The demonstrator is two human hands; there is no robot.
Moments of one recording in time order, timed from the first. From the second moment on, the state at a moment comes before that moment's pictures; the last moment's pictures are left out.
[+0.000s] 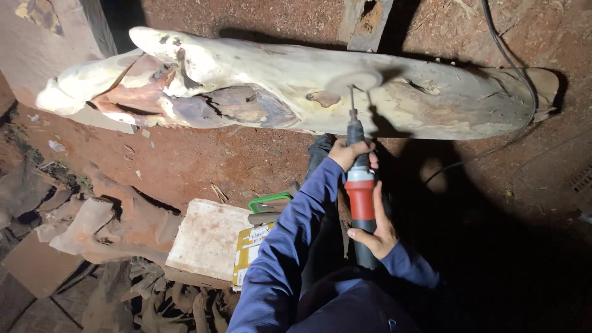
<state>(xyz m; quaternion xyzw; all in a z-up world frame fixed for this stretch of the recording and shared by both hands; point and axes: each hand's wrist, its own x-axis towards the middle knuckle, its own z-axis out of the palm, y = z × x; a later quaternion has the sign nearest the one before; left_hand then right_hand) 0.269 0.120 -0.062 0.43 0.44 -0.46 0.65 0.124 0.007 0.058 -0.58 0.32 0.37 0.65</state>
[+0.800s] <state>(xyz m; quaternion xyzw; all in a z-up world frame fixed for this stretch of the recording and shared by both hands) 0.286 0.130 -0.062 0.44 0.45 -0.41 0.66 0.139 0.003 0.031 -0.61 0.27 0.38 0.63</state>
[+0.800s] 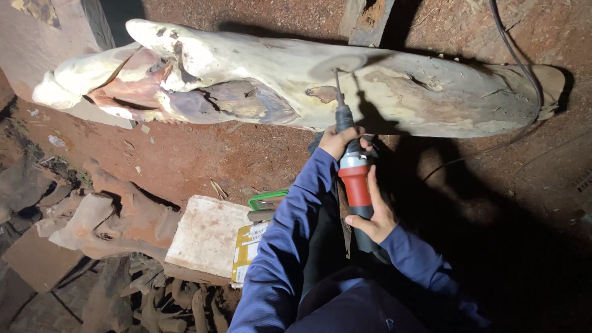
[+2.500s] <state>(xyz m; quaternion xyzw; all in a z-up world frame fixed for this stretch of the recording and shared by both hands) 0.279 0.079 -0.069 0.48 0.43 -0.42 0.64 0.149 -0.054 0.022 -0.63 0.26 0.39 0.61</state>
